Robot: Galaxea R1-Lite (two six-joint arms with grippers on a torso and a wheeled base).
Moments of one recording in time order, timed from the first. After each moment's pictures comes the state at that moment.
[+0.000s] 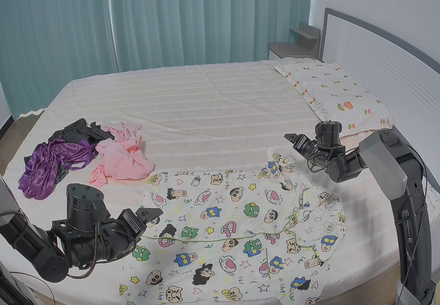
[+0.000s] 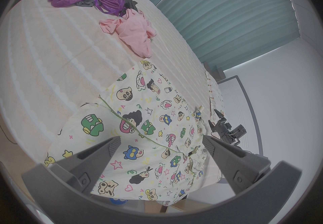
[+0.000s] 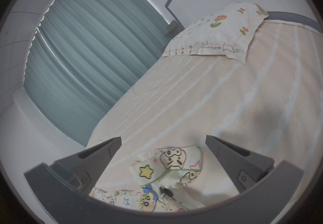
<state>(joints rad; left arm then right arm) -0.44 1.75 -0.25 -0.89 -0.01 -1.10 0.18 2.65 -1.66 -0.62 0.03 0.73</state>
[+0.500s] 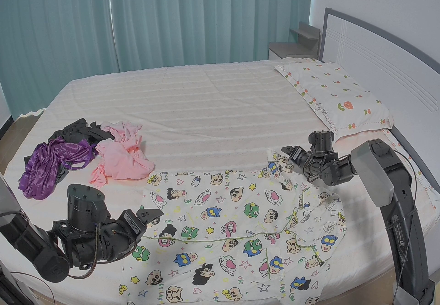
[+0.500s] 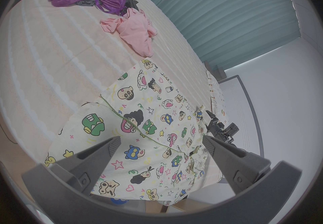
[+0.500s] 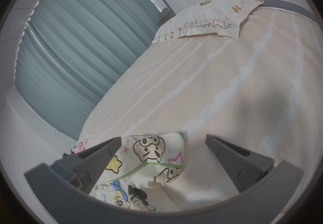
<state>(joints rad) -0.44 1.76 -0.25 -0.89 -0.01 -1.10 0.17 2.77 -1.82 -0.48 0.03 0.73</state>
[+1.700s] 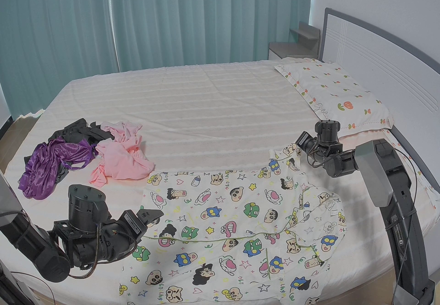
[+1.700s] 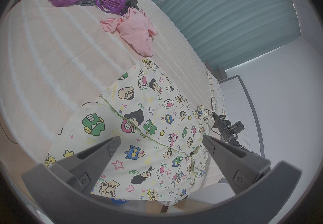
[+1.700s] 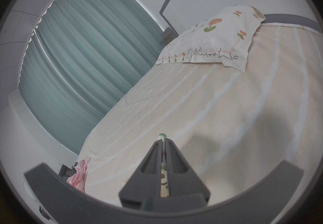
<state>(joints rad) -0.44 1.76 -0.25 -0.89 -0.01 -1.10 0.14 2.80 -1.99 -0.50 -0.02 0.71</state>
